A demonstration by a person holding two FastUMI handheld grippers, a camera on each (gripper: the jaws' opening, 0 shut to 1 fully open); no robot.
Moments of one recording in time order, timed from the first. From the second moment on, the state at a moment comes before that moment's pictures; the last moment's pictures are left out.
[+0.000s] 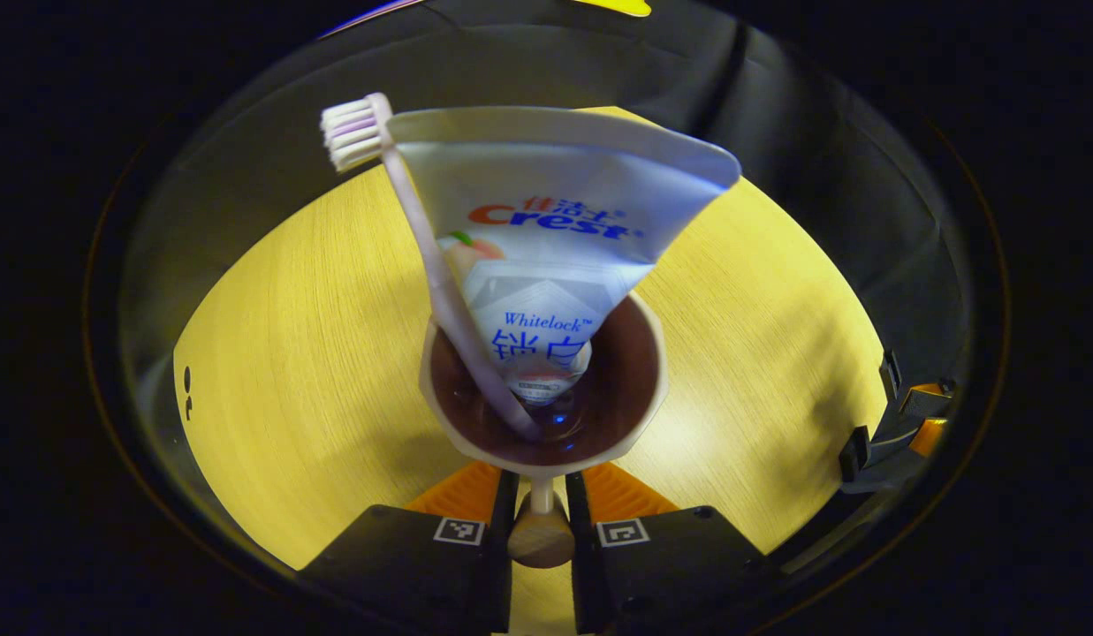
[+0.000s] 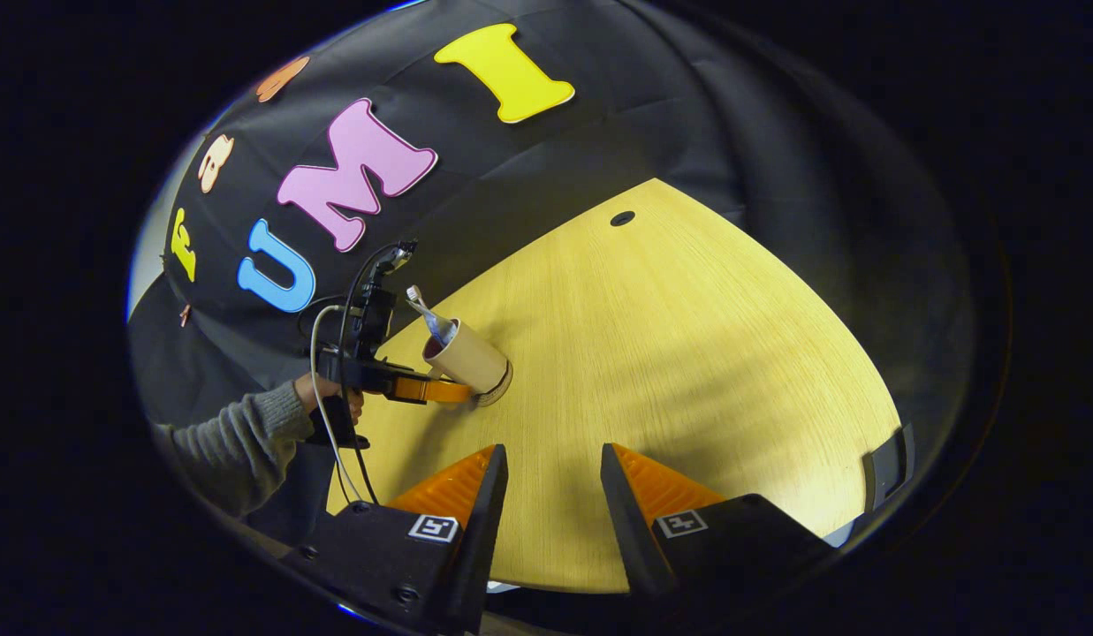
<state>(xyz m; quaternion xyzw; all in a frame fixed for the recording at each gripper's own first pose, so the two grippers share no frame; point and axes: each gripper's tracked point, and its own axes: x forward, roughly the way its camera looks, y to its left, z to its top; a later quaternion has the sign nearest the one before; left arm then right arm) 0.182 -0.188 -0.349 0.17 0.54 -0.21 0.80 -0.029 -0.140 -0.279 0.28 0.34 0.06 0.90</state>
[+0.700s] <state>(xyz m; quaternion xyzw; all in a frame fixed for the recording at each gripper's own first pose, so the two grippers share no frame) 0.178 -0.181 -0.378 0.18 0.53 -0.21 0.80 -0.023 -0.130 -0.282 0.28 0.35 0.06 0.89</state>
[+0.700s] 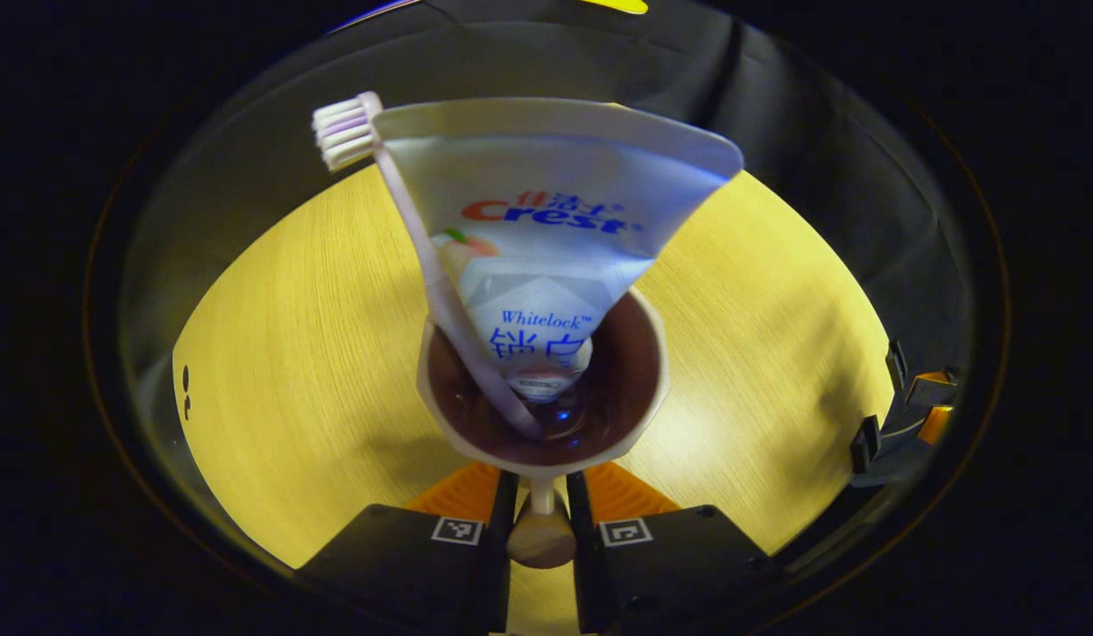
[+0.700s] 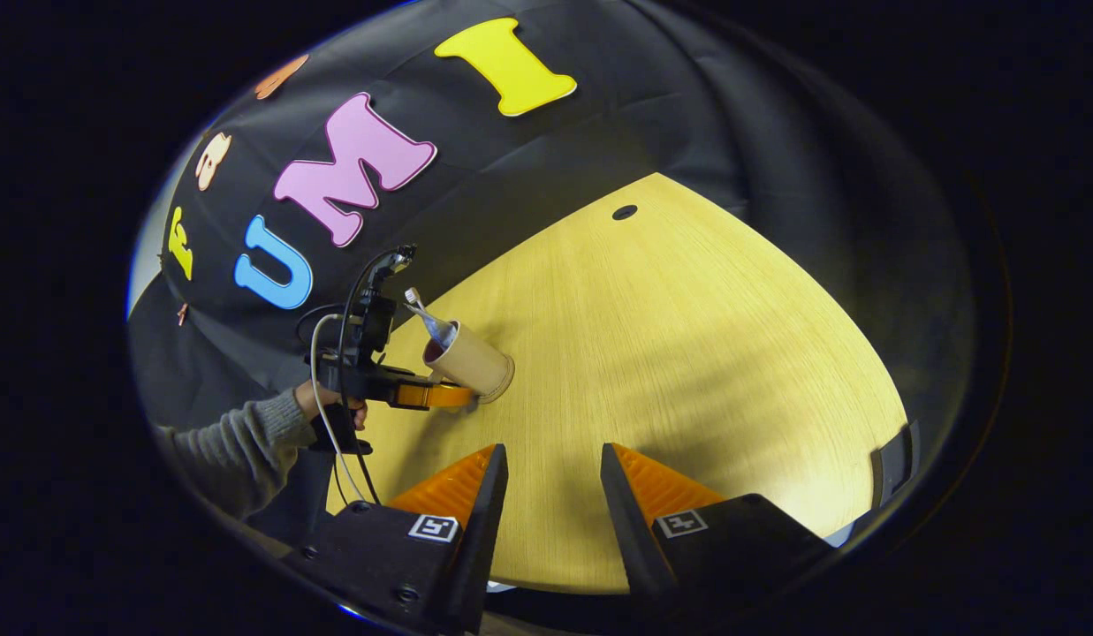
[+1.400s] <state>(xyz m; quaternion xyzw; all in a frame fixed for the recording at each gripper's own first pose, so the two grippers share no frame) 0.163 -0.179 -0.347 0.20 0.48 -0.23 0.82 -0.009 -0.115 -0.278 0.27 0.35 0.06 0.90</state>
